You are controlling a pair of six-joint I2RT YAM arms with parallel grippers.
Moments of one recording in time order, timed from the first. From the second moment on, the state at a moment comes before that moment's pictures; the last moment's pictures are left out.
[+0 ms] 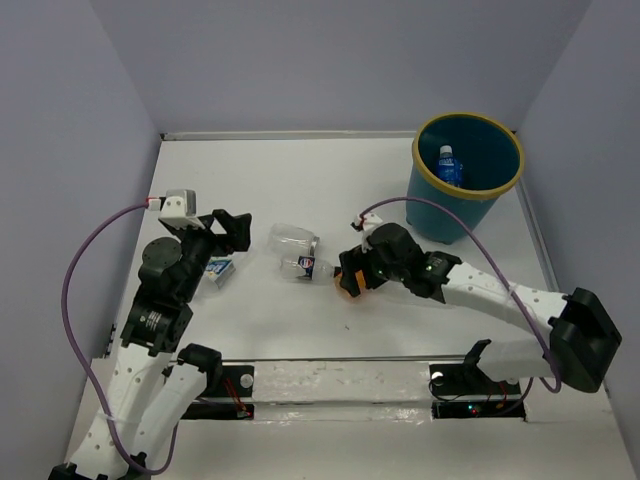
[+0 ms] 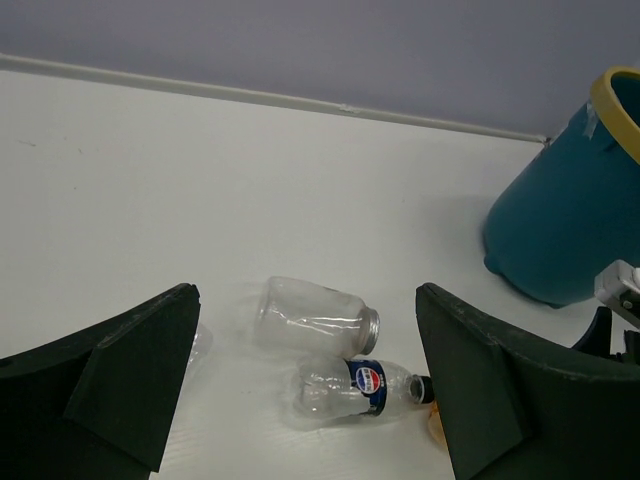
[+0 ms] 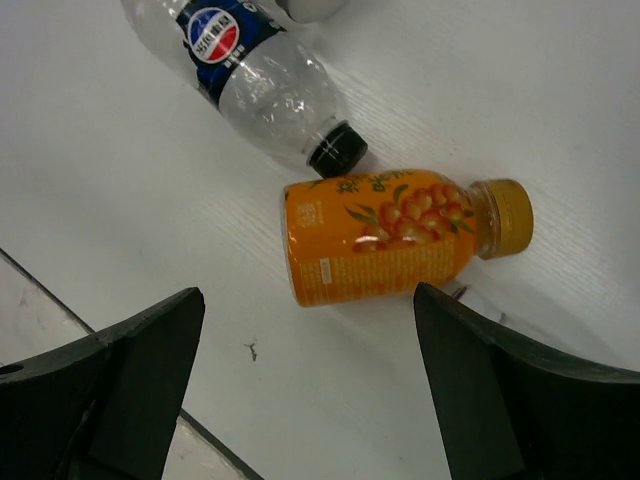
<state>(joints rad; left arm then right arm) -0.31 0.56 0.75 -0.26 -0.07 -0.34 0.84 1.24 0.79 -0.25 0.02 0.34</state>
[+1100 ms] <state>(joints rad) -0.31 0.52 0.75 -0.26 -0.06 -0.34 0.85 2.24 1.88 -0.43 -0.15 -0.21</state>
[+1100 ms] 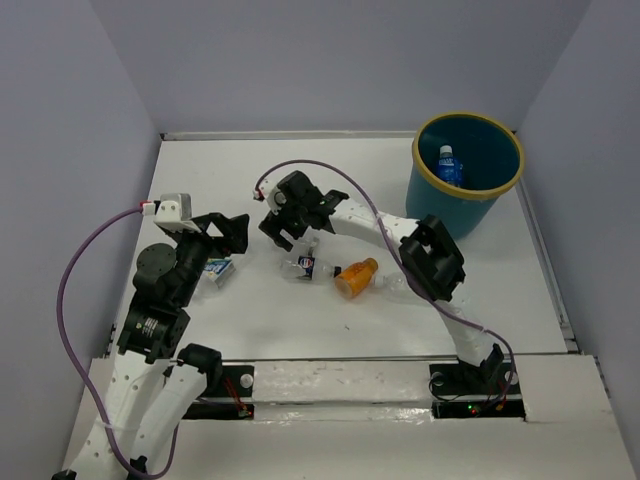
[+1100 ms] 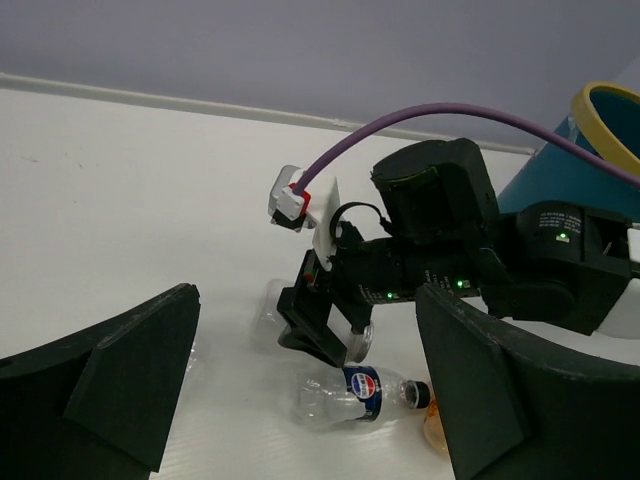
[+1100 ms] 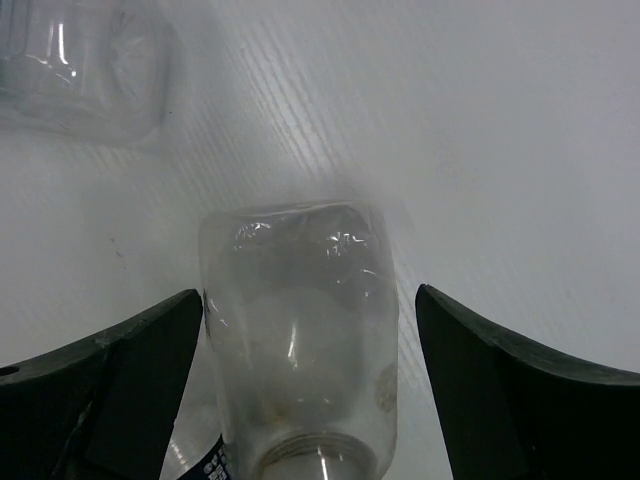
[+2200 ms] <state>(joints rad) -0.31 0.50 0.75 -0.26 -0.07 -0.34 0.64 1.39 1.54 0.01 0.35 -0.22</state>
